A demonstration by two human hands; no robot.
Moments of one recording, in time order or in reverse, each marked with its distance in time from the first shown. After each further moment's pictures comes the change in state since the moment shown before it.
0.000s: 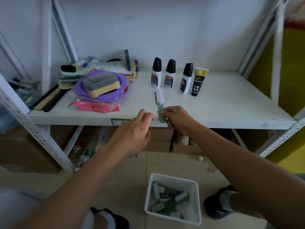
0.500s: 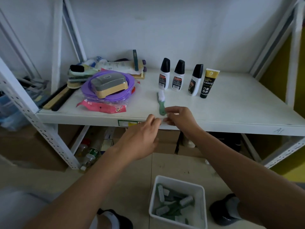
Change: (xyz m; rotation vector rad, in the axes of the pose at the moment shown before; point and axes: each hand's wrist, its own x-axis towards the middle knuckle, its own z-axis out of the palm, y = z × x) left_hand 0.006 -0.005 0.003 0.058 -0.115 0.012; right_hand 0.017 0.007 0.015 0.048 0.103 -0.091
